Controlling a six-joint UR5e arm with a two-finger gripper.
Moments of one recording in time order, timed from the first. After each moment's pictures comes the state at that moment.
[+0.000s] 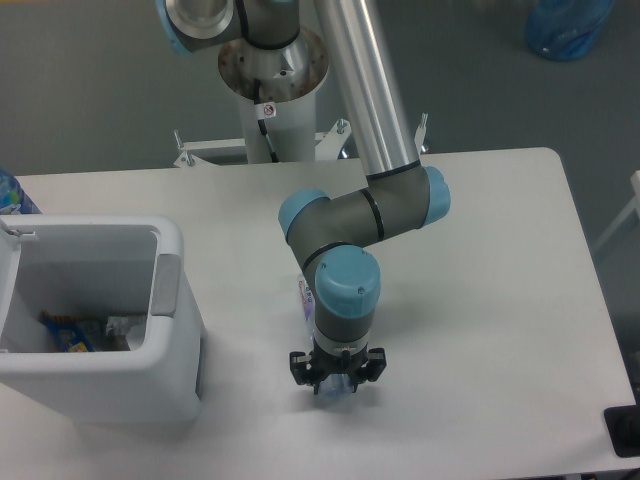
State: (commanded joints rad) arm 2.38 -2.19 -1.56 -0.79 1.48 0.32
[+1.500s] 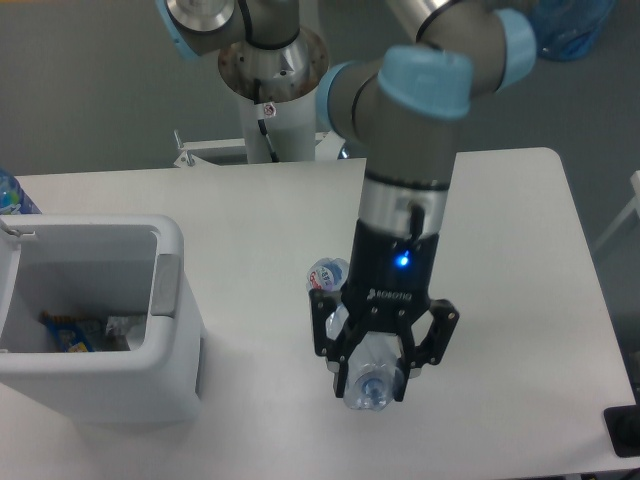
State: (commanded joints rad) arm 2.49 -1.96 -1.19 -0.76 1.04 0.14
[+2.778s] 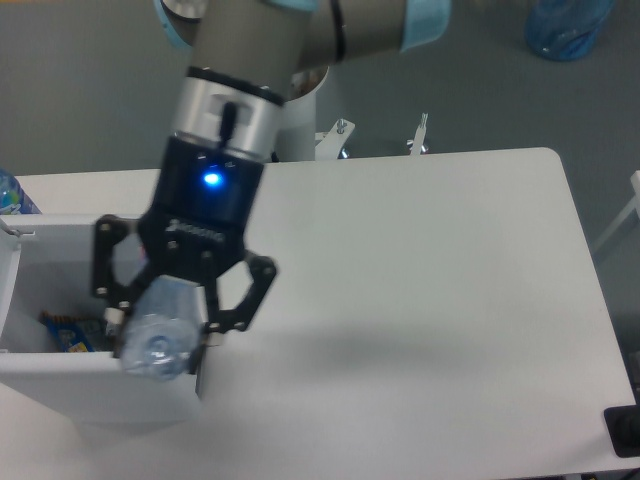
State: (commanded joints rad) arm 2.22 -1.91 -1.22 -0.73 1.04 0.03
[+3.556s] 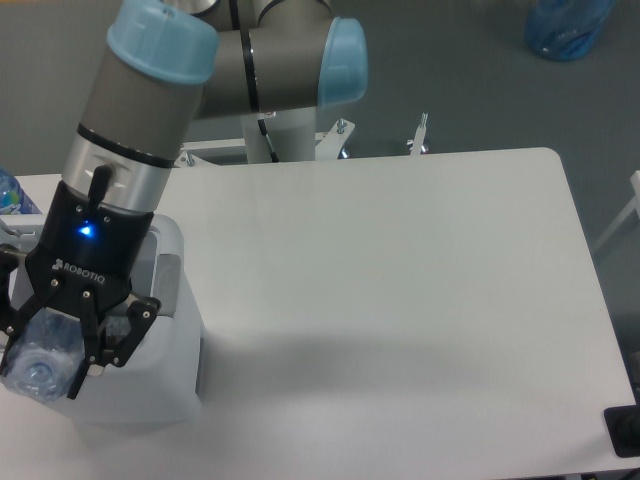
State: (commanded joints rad) arm 2.14 -1.97 -1.22 -0.72 1.05 0.09
